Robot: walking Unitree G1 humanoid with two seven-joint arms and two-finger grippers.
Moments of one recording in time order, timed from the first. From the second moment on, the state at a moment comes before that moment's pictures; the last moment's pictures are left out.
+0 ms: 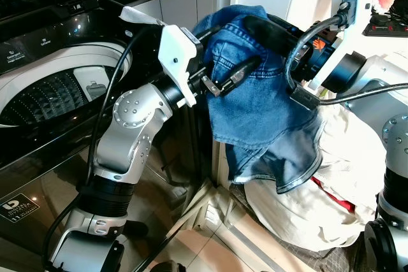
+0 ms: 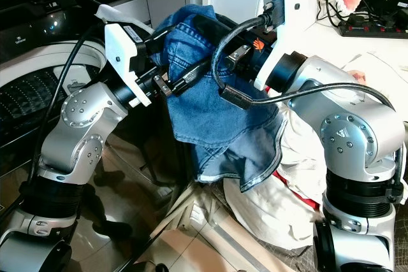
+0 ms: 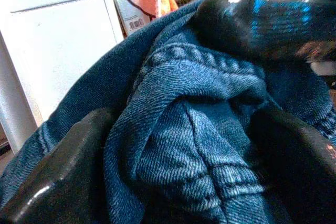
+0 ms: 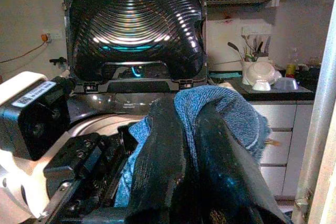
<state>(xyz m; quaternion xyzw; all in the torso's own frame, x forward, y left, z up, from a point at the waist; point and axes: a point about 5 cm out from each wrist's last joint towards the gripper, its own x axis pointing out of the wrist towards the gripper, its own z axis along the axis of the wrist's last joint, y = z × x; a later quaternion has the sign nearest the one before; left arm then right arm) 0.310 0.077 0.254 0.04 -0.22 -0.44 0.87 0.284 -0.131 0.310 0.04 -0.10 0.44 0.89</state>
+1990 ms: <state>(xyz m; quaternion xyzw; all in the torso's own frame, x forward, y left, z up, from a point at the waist) 0.337 0.110 0.226 0.11 -0.13 -0.32 0.93 0.275 -0.136 0.321 0.09 -0.13 0.43 0.89</state>
